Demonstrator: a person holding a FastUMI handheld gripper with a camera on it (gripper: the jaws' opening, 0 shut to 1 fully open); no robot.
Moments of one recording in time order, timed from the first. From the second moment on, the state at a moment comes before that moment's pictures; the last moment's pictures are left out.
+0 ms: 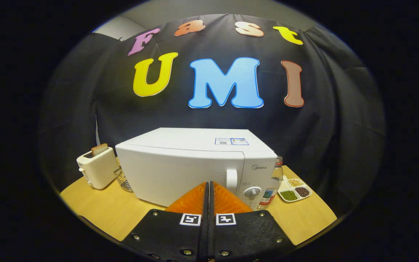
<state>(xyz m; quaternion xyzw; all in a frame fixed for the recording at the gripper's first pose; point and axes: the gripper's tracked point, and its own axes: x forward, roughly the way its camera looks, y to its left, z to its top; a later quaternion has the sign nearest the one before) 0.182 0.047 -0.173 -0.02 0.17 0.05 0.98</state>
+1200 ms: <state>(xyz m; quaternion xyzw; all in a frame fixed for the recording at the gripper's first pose) -0.054 0.066 -0.090 -0.01 0.08 0.04 1.00</state>
